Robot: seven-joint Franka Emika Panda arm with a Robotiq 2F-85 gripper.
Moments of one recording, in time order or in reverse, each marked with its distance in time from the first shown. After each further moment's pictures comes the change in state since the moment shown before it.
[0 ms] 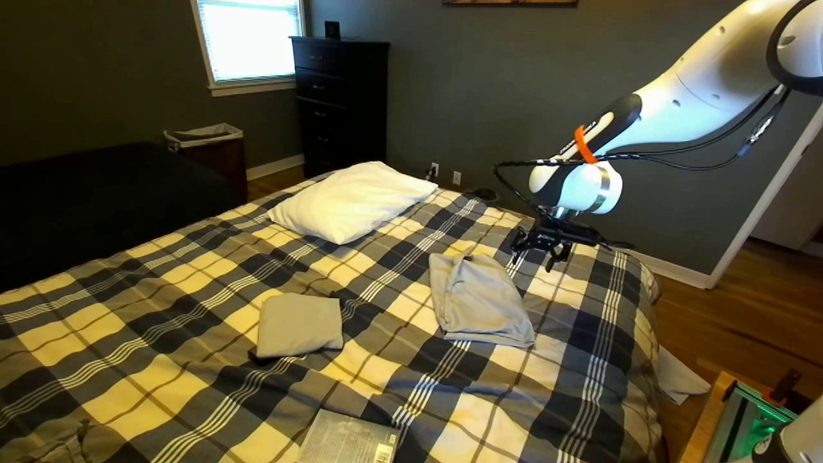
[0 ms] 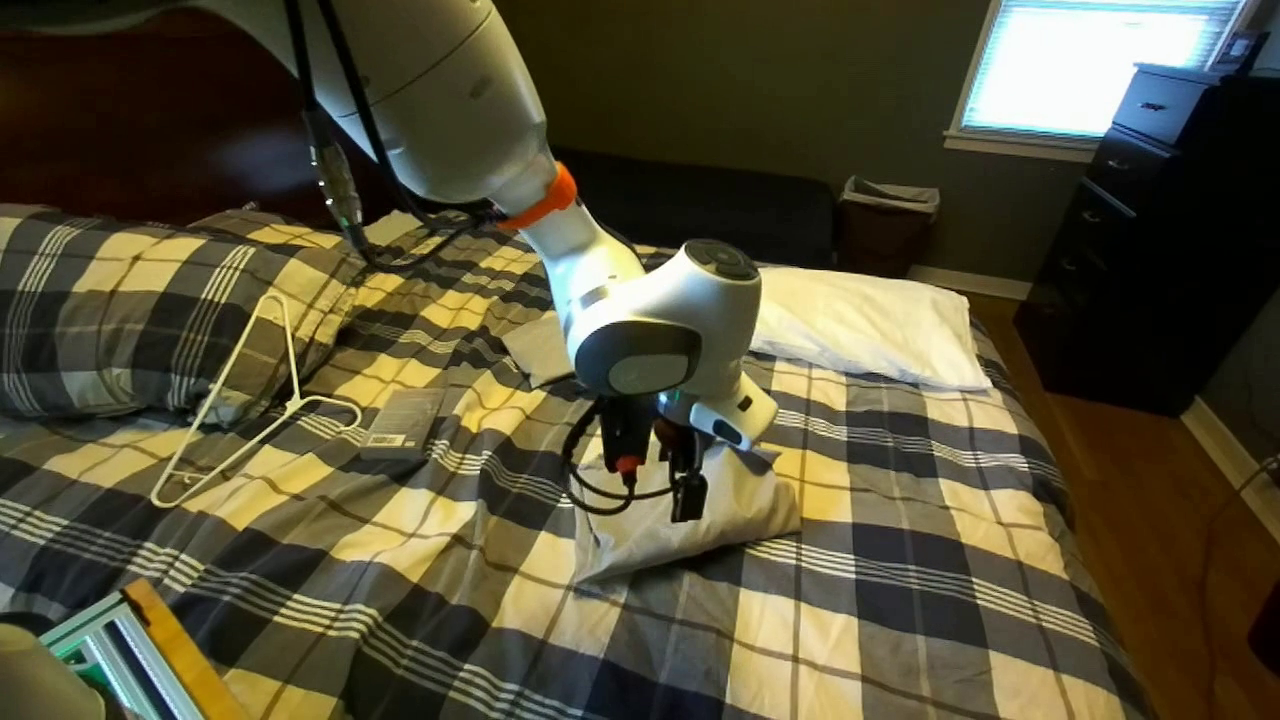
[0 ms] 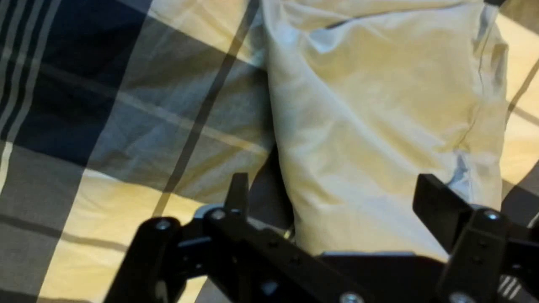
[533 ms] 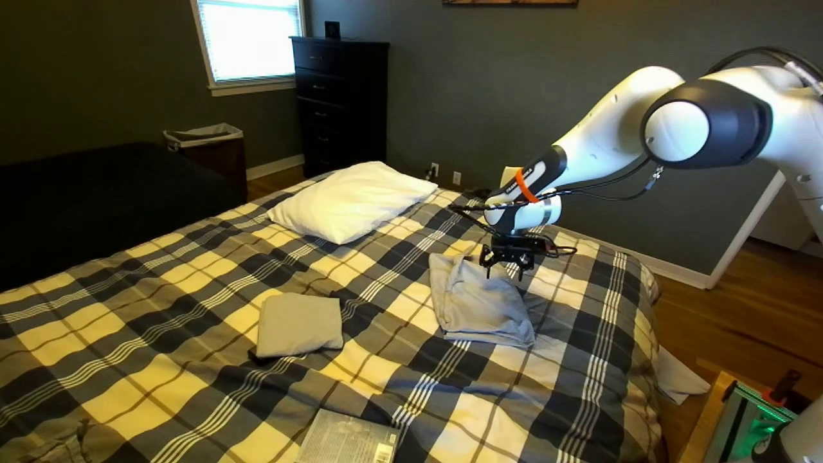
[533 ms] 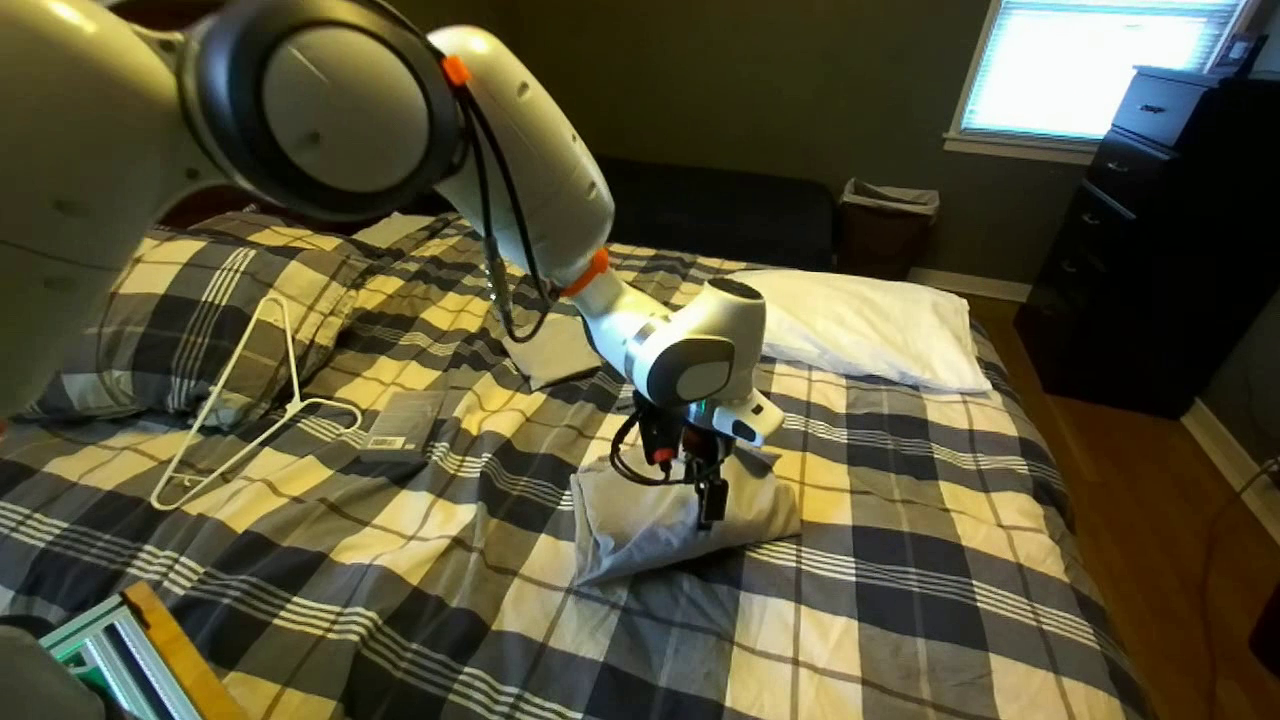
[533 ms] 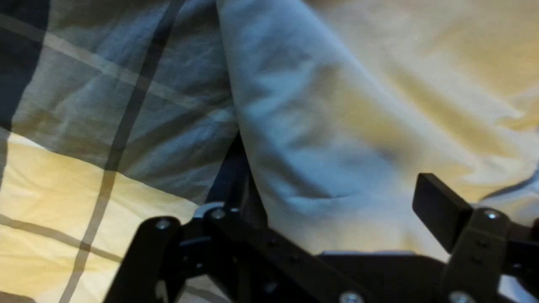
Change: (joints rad) arm 0.109 0.394 -0.060 0.430 -0.185 -0.139 0.279
